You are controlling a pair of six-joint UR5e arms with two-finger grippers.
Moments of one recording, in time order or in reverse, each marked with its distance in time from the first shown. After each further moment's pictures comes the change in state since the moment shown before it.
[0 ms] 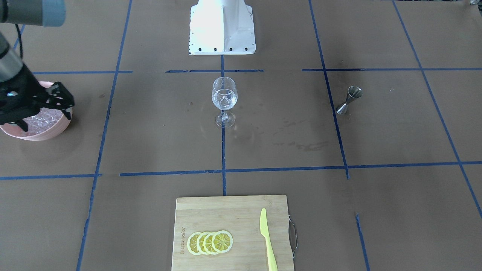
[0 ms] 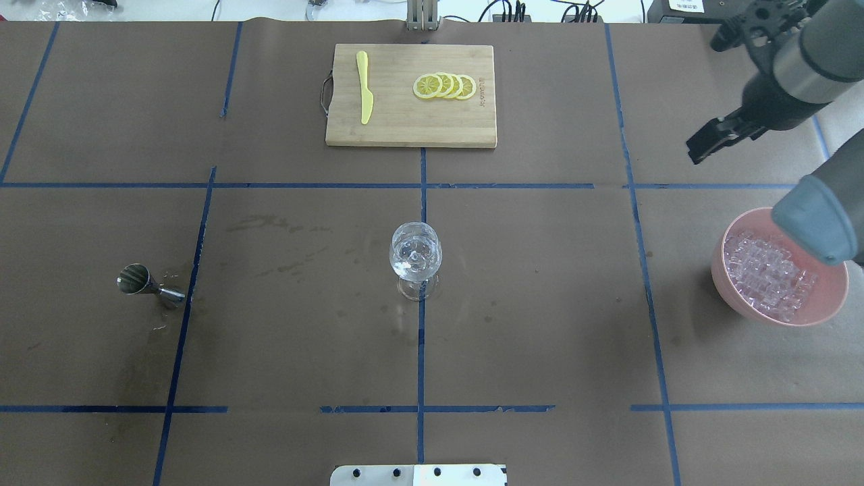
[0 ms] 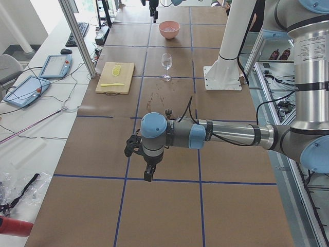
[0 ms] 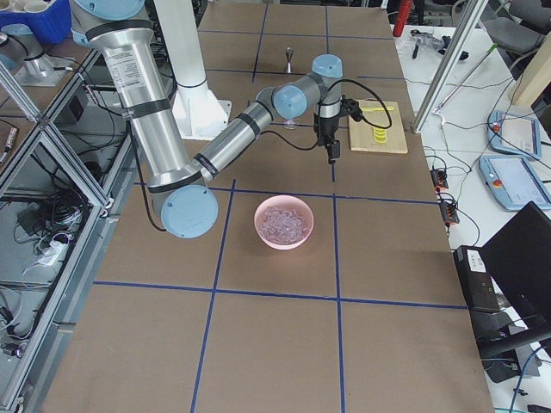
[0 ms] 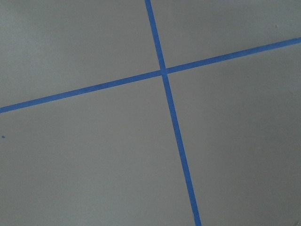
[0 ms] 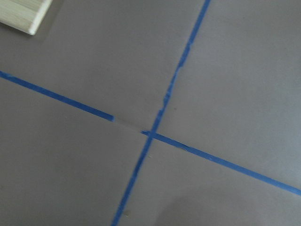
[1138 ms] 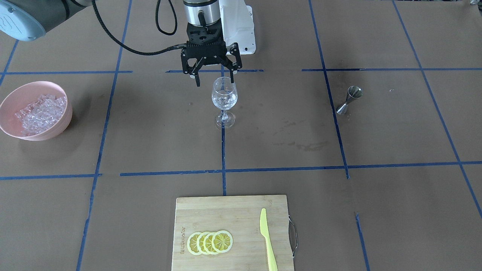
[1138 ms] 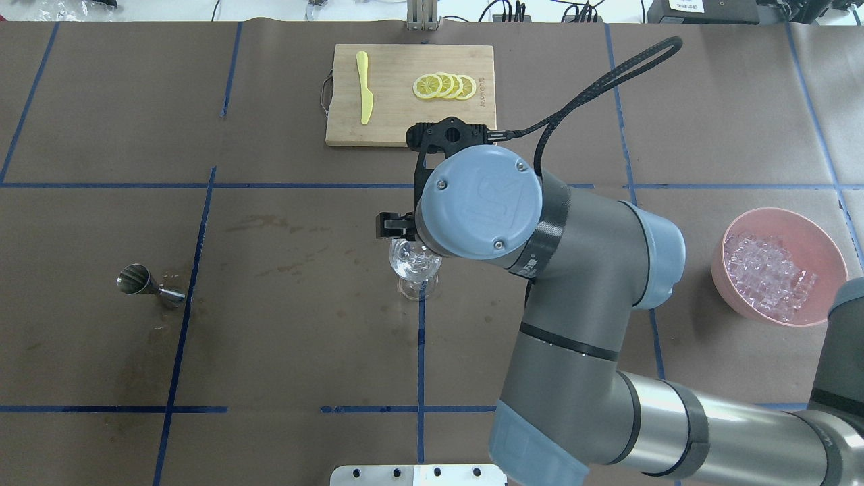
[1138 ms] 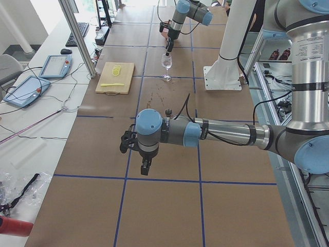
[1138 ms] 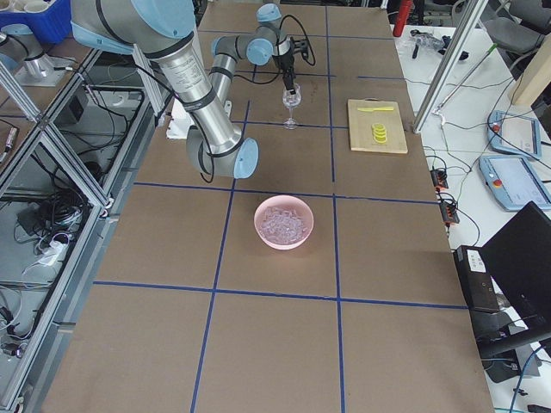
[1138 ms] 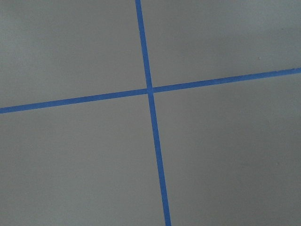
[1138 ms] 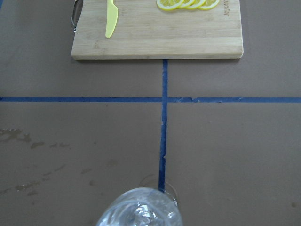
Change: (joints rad) left arm 0.003 -0.040 0.013 -0.020 -0.063 -0.118; right arm -0.649 0.504 -0.043 -0.015 -0.525 1.004
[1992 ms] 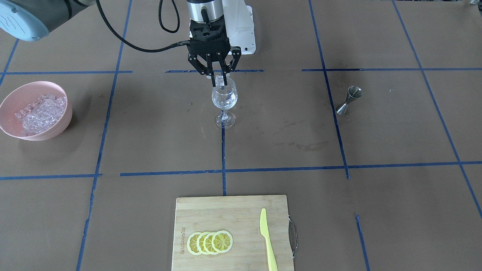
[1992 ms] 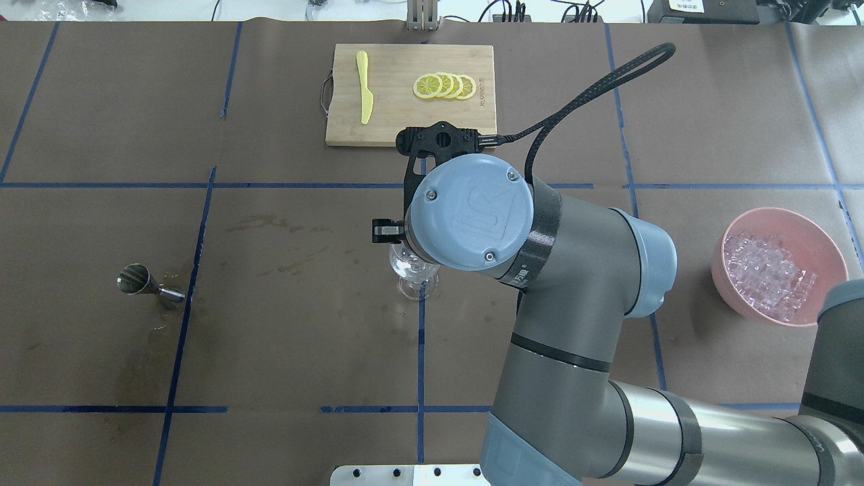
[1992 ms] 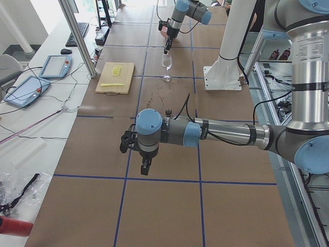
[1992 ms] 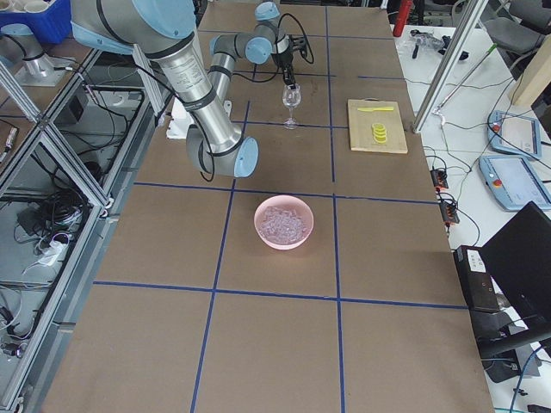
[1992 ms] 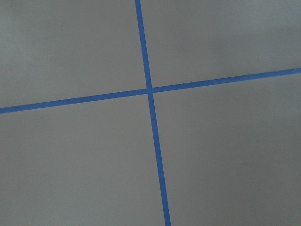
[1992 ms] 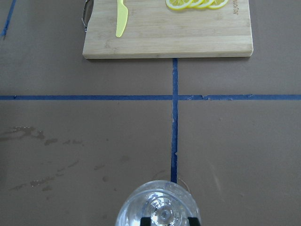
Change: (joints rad) left arm 0.000 0.000 0.002 -0.001 -0.002 -0.001; right arm -0.042 0.028 -0.006 0.011 -0.032 0.028
